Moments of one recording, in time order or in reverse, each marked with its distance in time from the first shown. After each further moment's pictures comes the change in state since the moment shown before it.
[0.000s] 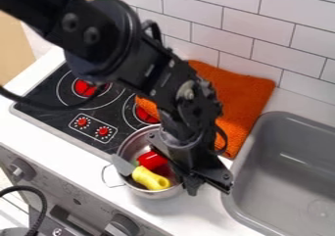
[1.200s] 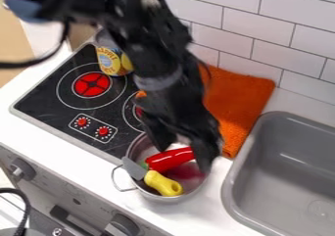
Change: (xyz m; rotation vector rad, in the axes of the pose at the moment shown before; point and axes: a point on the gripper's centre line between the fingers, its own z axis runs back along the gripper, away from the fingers) arm 0.015 0.028 0.059 -0.147 0.032 0.056
